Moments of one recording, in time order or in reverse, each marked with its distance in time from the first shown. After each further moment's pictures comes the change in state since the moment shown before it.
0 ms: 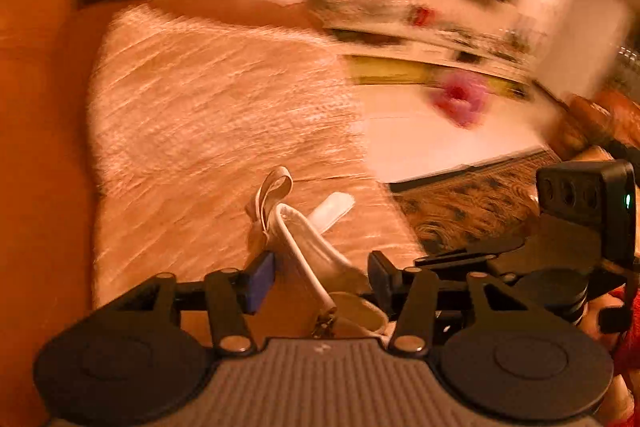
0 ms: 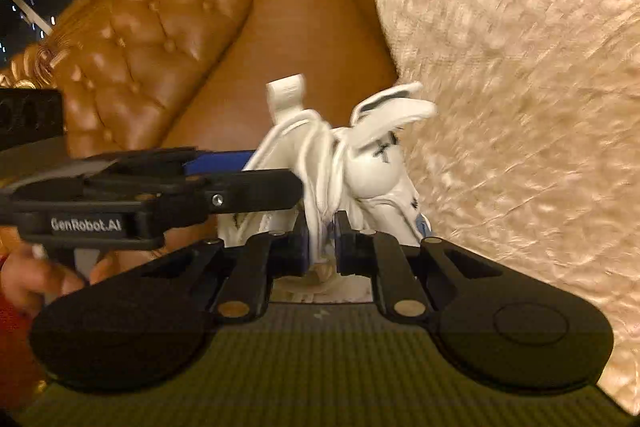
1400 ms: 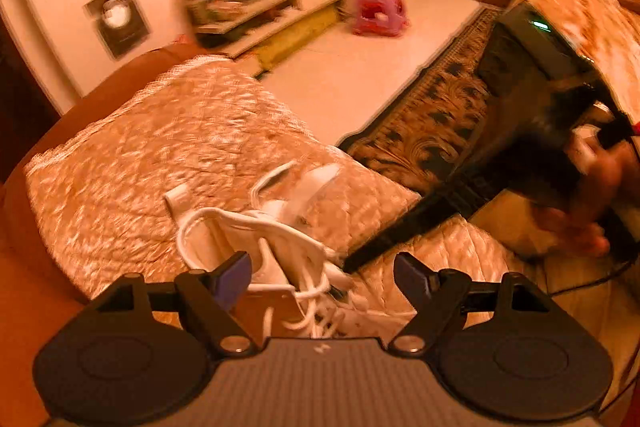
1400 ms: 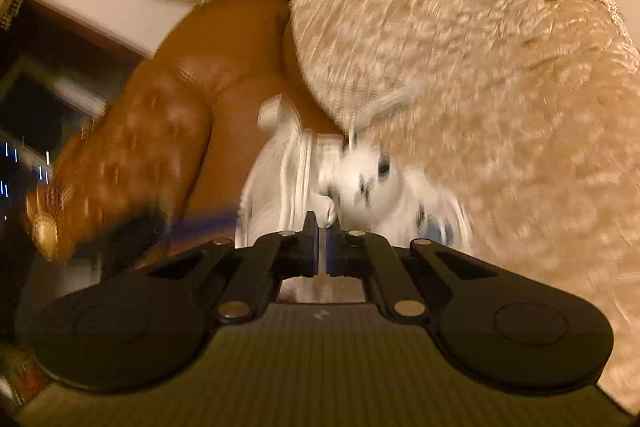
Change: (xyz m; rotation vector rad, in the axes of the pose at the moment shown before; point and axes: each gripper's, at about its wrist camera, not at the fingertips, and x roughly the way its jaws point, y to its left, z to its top) left arm 0.042 -0.104 0.000 0.610 0.132 0.116; right arm -0.060 -0.074 -0.034 0.312 -0.111 0.067
